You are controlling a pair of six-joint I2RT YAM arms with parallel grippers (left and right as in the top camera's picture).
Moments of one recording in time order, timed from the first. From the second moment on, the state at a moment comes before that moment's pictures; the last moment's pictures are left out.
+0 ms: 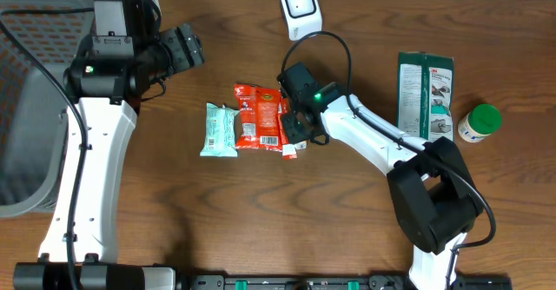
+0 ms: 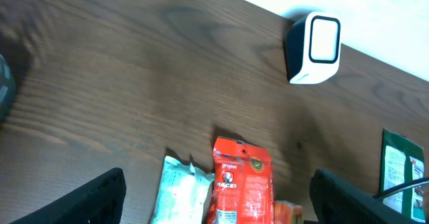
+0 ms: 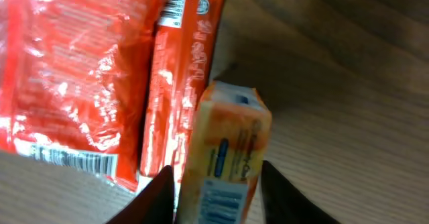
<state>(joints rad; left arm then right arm) -0.02 1.53 1.55 -0.84 0.16 -0.38 0.61 2.00 1.41 -0.72 0.00 0.27</state>
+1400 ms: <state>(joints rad) -0.02 1.53 1.55 -0.84 0.16 -0.38 0.44 1.87 1.19 -0.68 0.36 0.20</state>
